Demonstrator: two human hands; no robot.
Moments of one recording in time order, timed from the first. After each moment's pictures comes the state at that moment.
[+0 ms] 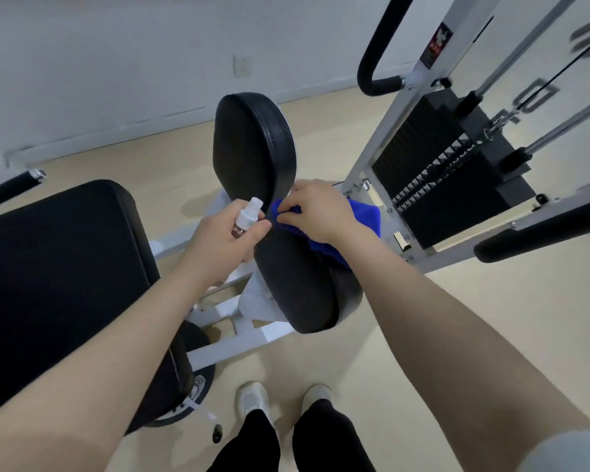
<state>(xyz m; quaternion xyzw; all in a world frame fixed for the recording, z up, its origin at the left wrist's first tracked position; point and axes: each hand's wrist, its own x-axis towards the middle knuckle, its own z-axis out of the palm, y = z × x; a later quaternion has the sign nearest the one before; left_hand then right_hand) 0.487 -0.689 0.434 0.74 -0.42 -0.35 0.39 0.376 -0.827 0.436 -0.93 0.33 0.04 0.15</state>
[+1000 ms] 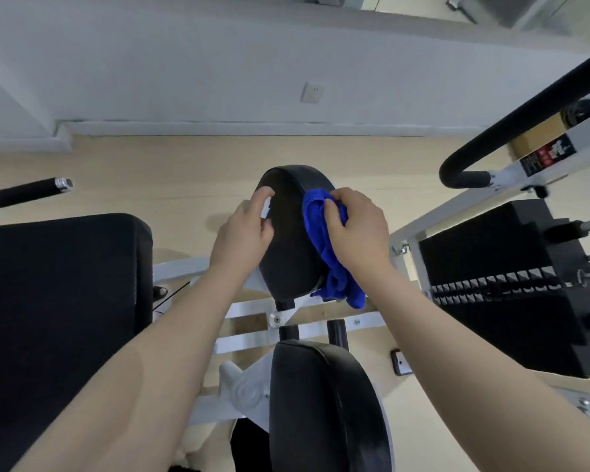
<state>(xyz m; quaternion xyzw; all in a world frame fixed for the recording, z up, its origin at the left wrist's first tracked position) 0.608 -0.833 0.359 0.87 -0.36 -0.16 0.31 0.492 -0.947 0.415 -0.88 0.37 -0.13 0.26</state>
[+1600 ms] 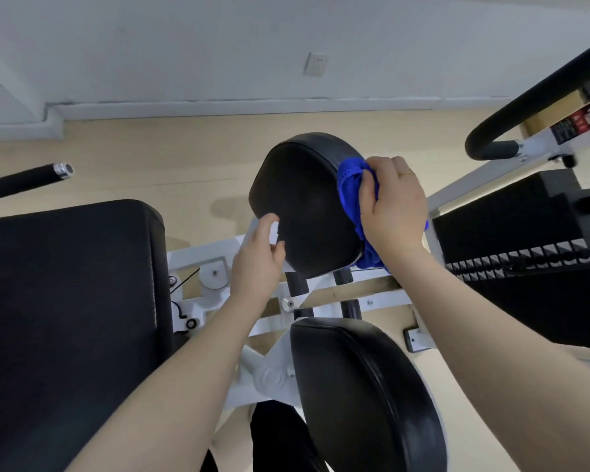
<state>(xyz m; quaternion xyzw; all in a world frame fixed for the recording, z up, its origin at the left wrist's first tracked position) 0.580 -0.796 0.309 0.87 -0.28 -0.24 0.34 0.500 -0.948 0.392 -0.90 0.34 -0.26 0.11</state>
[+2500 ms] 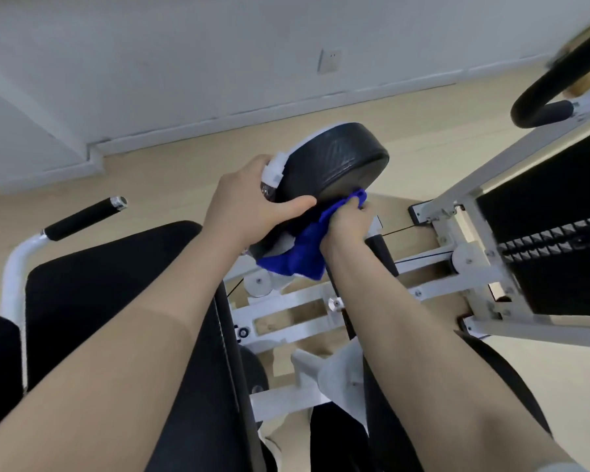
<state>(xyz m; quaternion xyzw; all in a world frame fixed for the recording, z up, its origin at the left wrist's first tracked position) 0.689 -0.777 0.410 0.83 -0.36 -0.26 0.33 0.599 -0.872 0.331 -0.26 0.65 -0.32 0.63</state>
